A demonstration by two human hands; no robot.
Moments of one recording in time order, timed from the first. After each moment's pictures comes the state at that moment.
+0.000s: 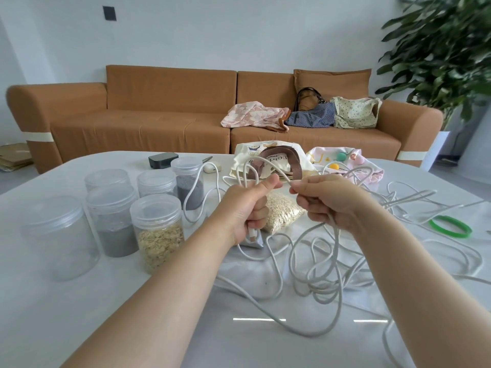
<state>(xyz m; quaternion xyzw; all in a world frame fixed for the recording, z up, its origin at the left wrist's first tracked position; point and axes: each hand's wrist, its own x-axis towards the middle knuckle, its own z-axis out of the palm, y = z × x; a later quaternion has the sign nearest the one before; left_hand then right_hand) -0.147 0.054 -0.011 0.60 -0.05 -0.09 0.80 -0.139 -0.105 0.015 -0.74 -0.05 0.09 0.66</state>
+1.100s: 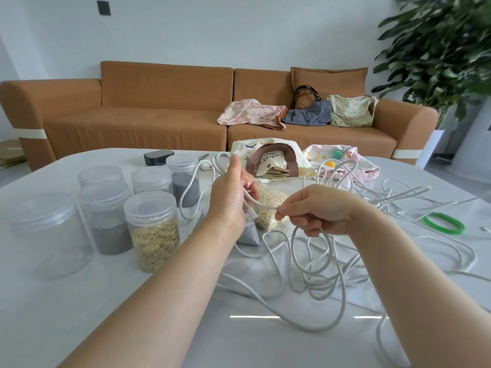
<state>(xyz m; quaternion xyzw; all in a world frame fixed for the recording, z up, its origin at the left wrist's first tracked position) -0.138 0.048 -0.008 0.51 0.02 0.07 0.86 -0.142 -0.107 0.008 -0.80 -0.09 0.24 0.55</state>
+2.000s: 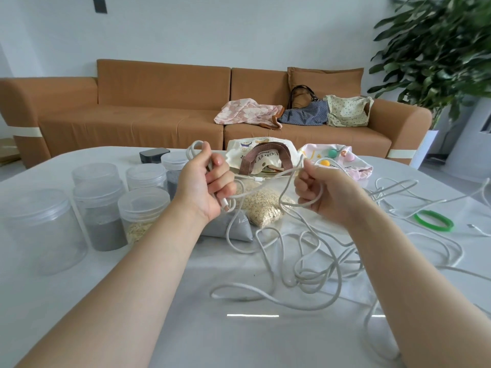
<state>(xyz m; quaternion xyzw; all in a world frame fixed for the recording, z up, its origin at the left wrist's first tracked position) -0.145 0.081 0.012 0.37 -0.04 -0.03 0.93 -0.133 -0.125 0.007 -0.62 -0.08 0.10 0.78</state>
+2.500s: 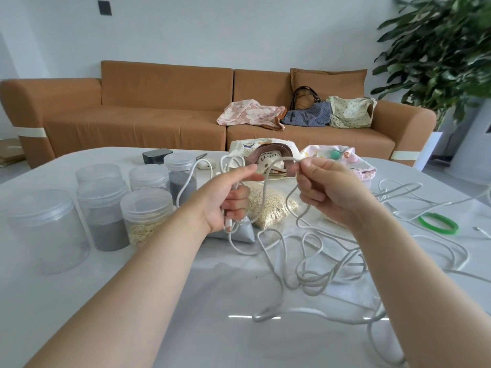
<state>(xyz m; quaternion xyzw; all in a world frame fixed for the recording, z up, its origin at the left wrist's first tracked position) -0.146 0.076 0.001 0.59 -0.05 -0.15 0.79 -0.136 -0.118 0.011 -0.61 -0.19 0.05 0.77</state>
